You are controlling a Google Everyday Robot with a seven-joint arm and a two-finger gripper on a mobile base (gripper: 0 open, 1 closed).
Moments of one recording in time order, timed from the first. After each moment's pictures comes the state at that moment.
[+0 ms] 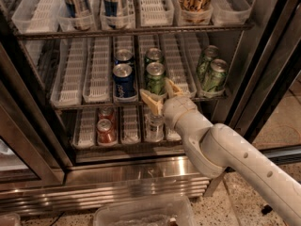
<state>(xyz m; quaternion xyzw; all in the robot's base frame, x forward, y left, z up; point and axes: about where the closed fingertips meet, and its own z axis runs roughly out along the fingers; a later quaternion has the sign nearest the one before) 0.613 -0.039 0.821 -0.20 0.67 0.16 0.70</state>
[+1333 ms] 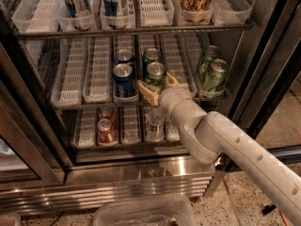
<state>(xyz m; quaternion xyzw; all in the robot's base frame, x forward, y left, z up) 0.645 -0.026 0.828 -0.20 0.66 0.17 0.70</state>
